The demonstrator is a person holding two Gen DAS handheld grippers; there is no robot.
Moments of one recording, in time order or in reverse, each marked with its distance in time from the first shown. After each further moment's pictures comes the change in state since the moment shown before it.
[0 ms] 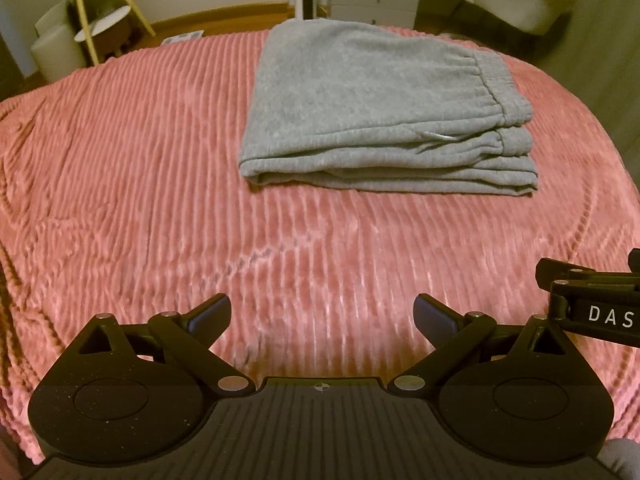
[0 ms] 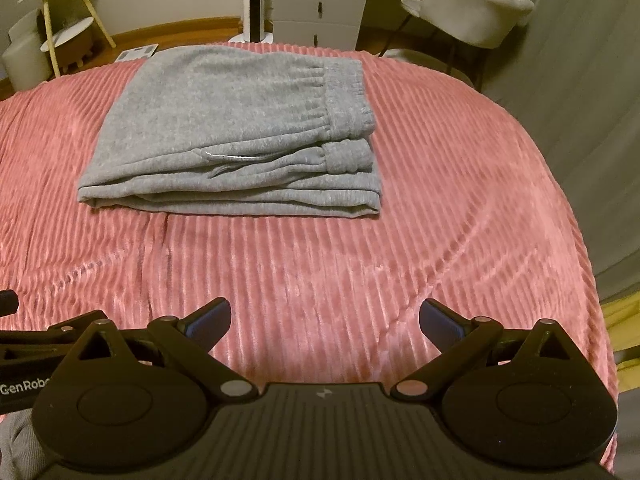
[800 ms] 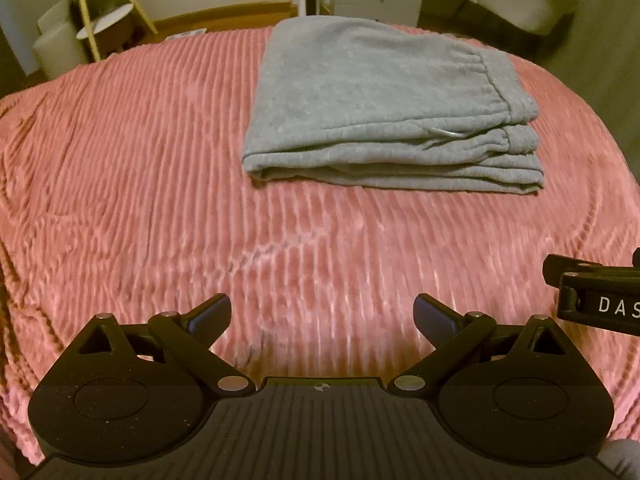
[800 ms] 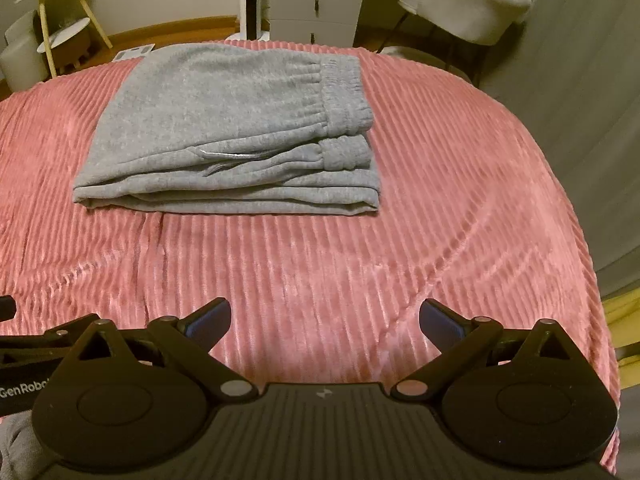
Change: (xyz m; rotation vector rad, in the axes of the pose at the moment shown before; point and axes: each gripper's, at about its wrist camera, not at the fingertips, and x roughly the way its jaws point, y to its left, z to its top) left arm 0.006 0.002 -0.002 -0.007 0.001 0.003; right arm 0.005 0.000 -0.001 0.009 0.002 -0.002
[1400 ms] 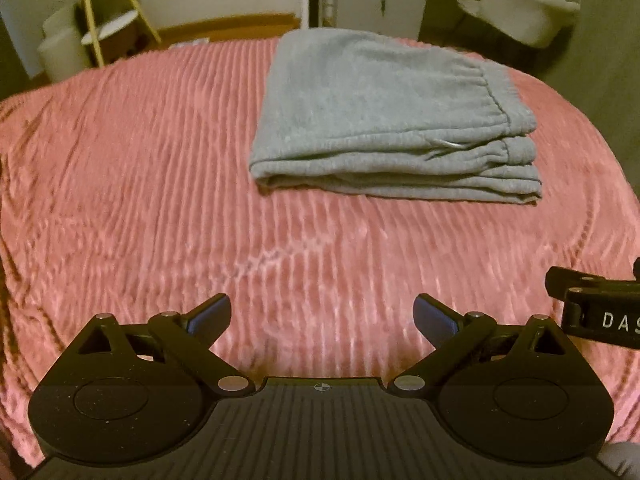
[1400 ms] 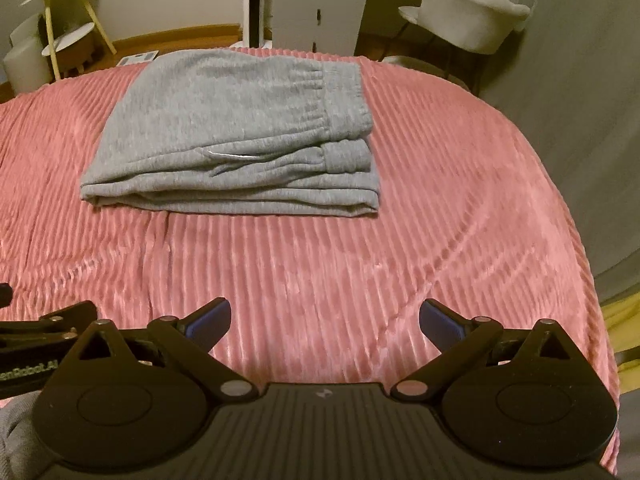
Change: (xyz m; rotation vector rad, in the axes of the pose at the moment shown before) left arm -0.005 0.004 -0.002 -0.027 -0.032 -0.010; right arm -0.009 0.003 -0.007 -0.009 -0.024 0.004
